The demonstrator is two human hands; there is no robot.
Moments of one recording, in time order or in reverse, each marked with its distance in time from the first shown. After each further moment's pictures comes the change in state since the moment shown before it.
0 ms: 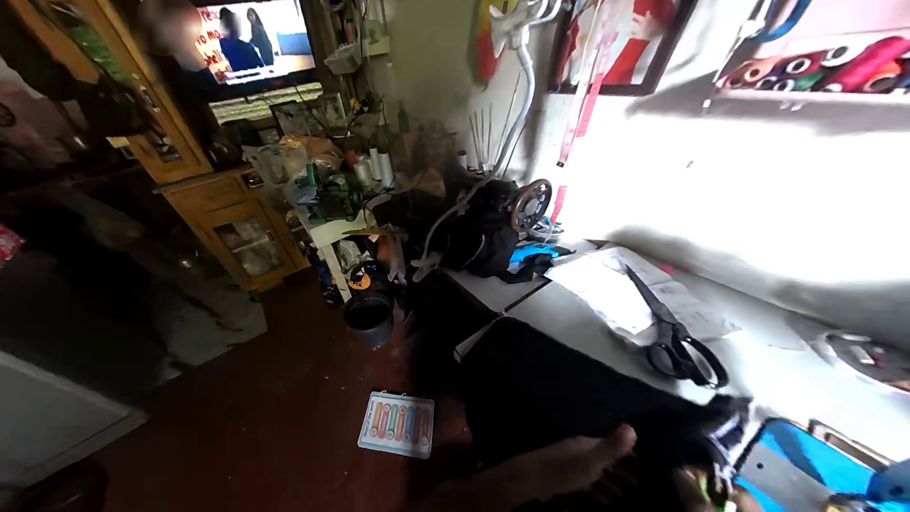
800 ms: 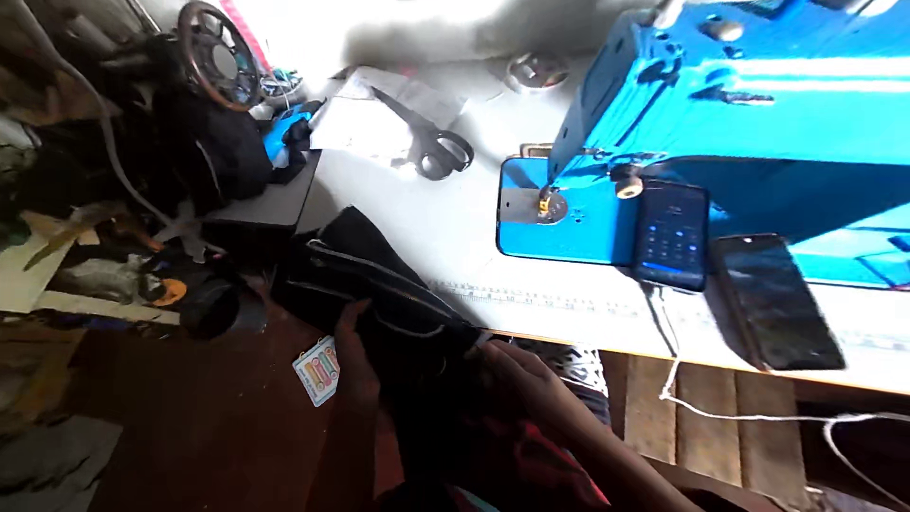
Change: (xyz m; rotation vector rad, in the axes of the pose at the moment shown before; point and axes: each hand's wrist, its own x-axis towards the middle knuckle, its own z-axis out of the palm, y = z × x) left_hand -0.027 -0.014 -0.018 -0.417 0.641 0.124; right_hand -0.092 -0.014 -0.016 0.373 -0.303 0.611
